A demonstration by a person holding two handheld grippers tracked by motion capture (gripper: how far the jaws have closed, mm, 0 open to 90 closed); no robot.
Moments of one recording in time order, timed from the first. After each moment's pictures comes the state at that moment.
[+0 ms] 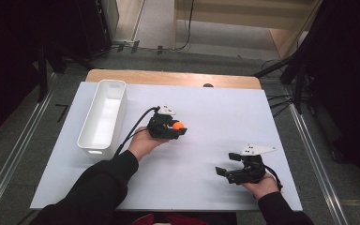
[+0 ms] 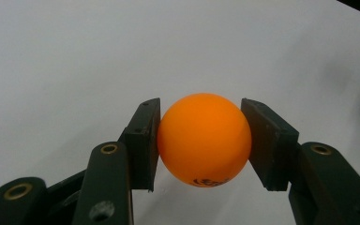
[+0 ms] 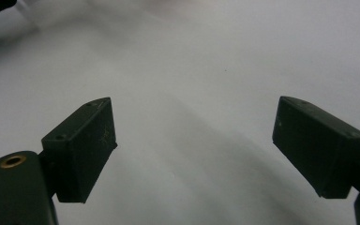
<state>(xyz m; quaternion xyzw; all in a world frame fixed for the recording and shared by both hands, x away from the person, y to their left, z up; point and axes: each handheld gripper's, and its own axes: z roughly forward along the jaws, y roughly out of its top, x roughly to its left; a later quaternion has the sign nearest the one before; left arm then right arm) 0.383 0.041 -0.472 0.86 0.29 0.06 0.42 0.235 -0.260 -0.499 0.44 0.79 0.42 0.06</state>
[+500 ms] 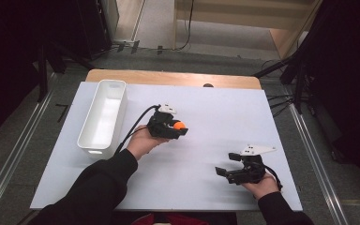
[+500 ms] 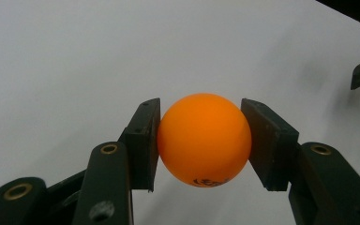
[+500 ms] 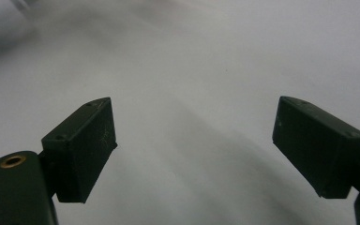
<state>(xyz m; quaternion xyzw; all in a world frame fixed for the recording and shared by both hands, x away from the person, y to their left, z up) 0.379 0.040 -0.457 0.87 0.28 0.04 0.41 0.235 -0.260 -0.499 0.44 0.79 0.42 0.06</state>
